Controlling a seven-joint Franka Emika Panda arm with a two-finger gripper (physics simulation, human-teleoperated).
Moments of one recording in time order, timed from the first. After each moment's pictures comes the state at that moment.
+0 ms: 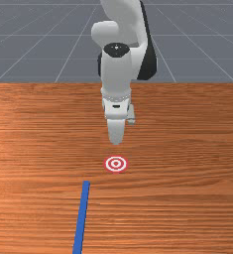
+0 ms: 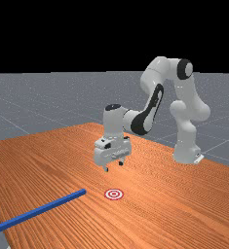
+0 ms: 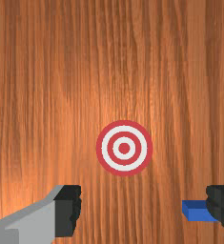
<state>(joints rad) 0.00 0.44 0.00 -1.95 0.00 2.37 -0.78</state>
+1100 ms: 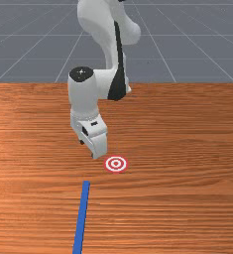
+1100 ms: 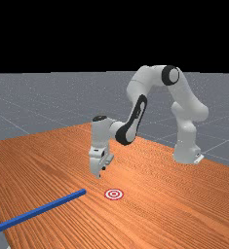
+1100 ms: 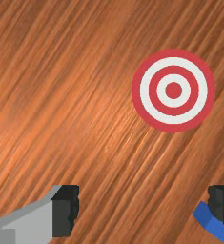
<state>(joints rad) -0.24 0.59 0.09 -1.92 -0.09 2.50 -1.48</state>
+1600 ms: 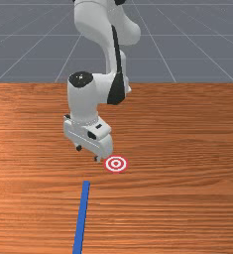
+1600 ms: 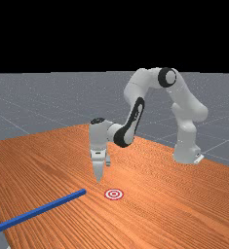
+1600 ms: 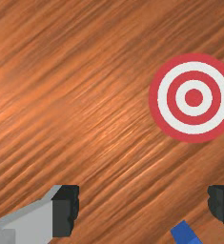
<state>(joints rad) -0.30 0.65 0.15 -1.86 -0.15 2.49 -1.76</state>
